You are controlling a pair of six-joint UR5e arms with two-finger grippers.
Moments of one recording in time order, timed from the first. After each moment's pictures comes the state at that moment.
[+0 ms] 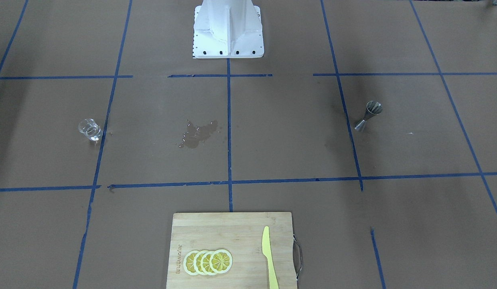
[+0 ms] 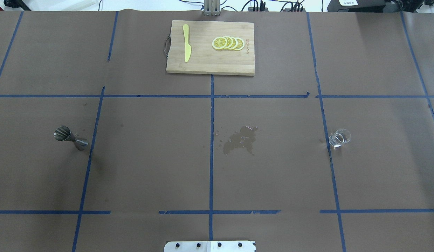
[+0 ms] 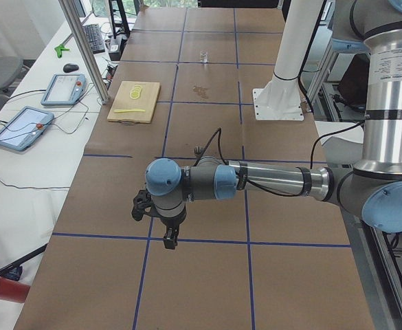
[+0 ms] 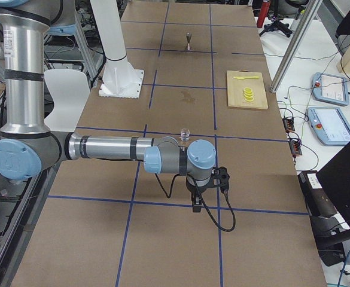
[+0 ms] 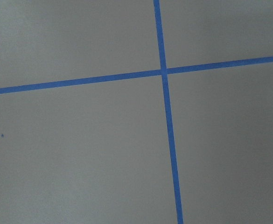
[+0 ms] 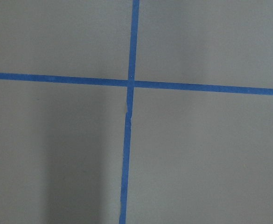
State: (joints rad) left arm -1.63 -1.54 -1.69 -1.42 -2.35 0.21; right arm 1.57 -1.63 1.64 -1.55 2.32 -0.03
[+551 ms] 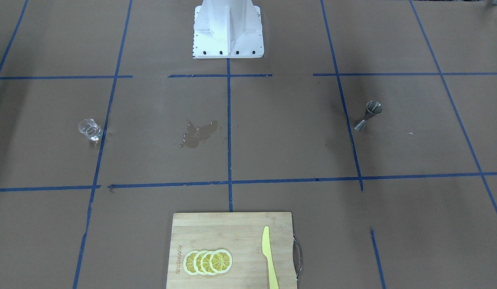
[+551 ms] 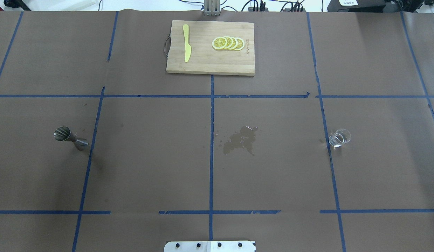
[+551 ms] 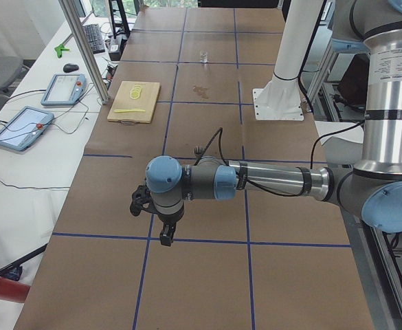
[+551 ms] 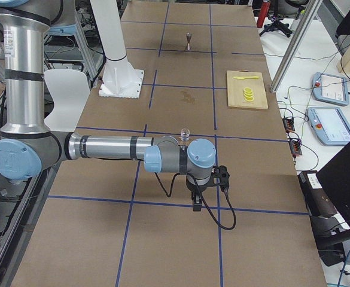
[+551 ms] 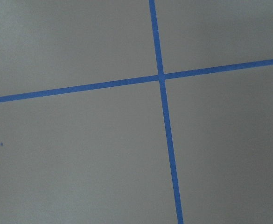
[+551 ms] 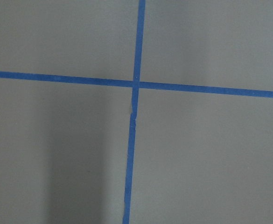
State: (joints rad) left arm -1.63 -1.54 -1.69 -1.50 -2.37 0.21; right arm 1.55 -1.63 1.66 -1.55 2.32 -0.03
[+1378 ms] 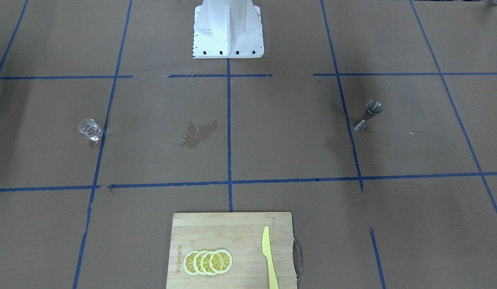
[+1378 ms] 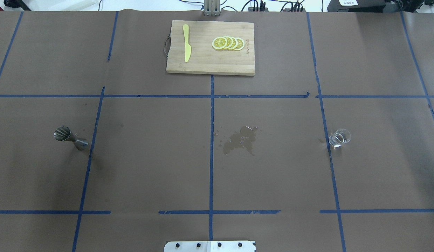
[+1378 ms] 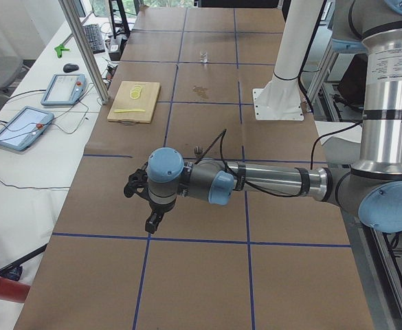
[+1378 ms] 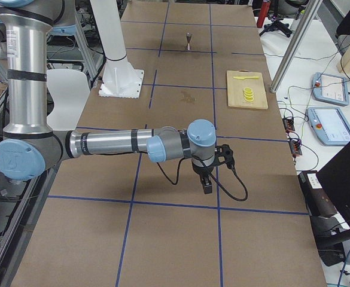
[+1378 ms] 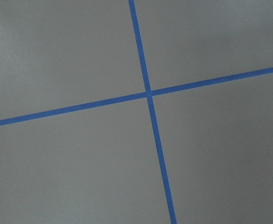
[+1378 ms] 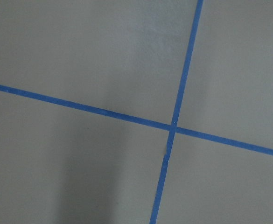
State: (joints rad) left arm -1.60 -1.55 -1.66 -1.81 -2.38 0.20; right arm 1.52 -1.63 1.74 -1.41 2.31 -0.01
